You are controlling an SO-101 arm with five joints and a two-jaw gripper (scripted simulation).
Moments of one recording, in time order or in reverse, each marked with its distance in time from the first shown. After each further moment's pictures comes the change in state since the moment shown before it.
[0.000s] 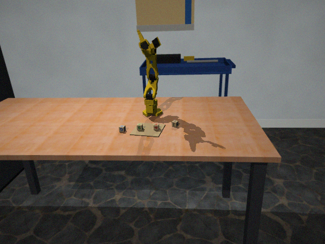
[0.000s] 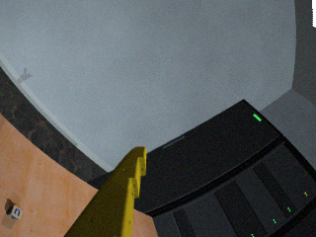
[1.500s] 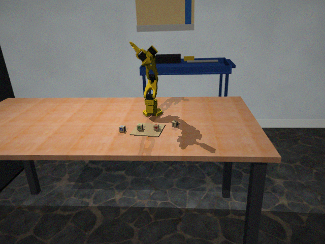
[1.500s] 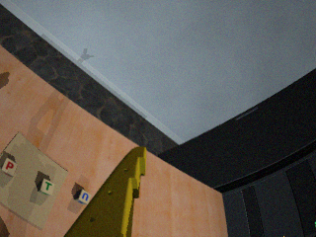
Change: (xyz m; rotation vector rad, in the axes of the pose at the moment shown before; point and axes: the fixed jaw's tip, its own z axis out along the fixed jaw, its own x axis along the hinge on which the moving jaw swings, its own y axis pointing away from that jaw) arm 0.026 0.065 0.019 -0.316 0.185 0.266
